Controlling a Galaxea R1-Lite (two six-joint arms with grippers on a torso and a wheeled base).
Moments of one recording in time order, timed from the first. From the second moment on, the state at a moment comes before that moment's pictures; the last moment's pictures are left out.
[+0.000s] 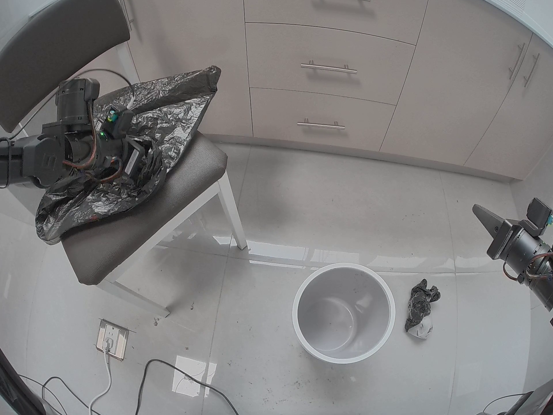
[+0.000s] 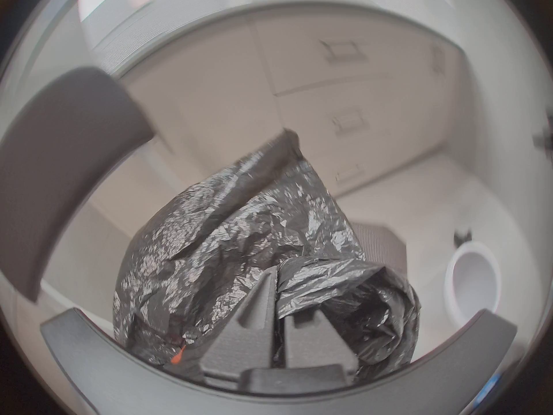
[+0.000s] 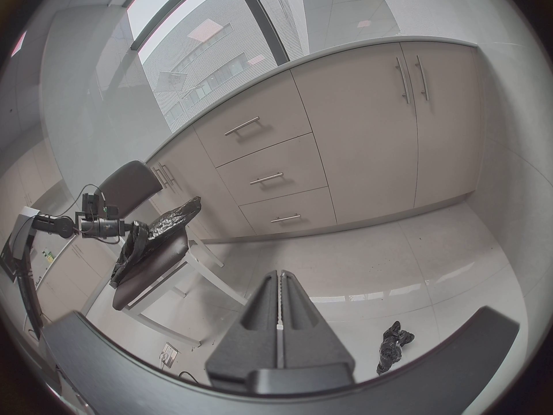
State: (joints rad) left arm -0.11 1.85 -1.40 -0.13 -0.05 0.56; right arm 0.21 1.34 -0.28 -1.08 0.04 0.27
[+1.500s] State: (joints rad) left arm -0.87 1.80 -1.89 0.26 0.77 -0.74; right arm 0.61 1.34 -0.37 -0.80 -0.17 0.19
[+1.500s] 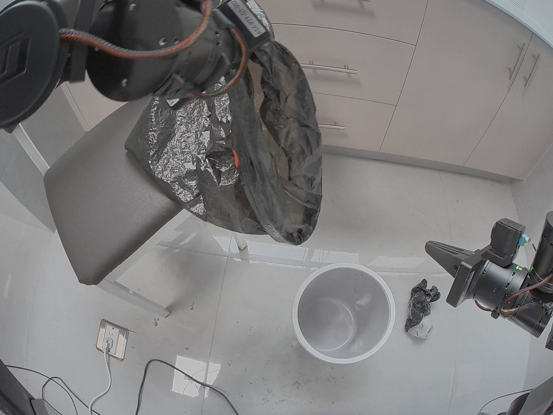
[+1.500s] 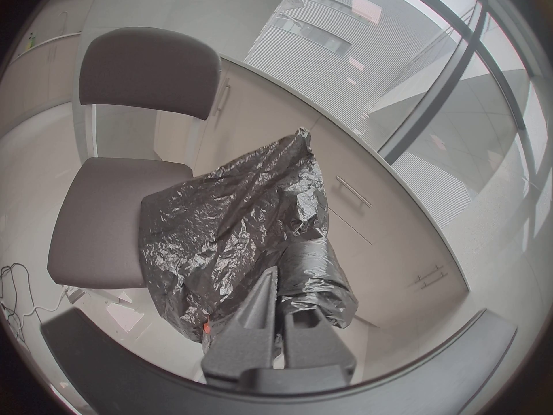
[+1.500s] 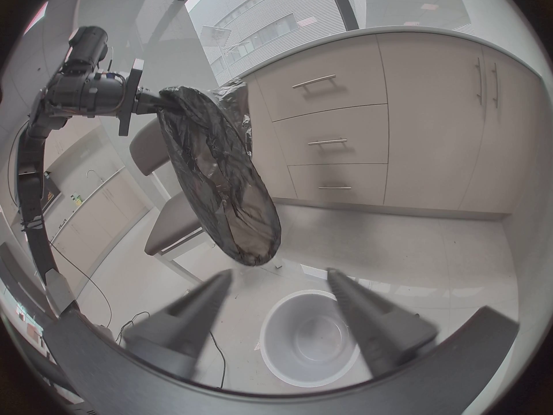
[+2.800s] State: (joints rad) left arm -1.14 1.85 -1.96 0.34 0.81 -0.73; right arm 0.65 1.73 -0.86 -0.79 -0.19 0.03
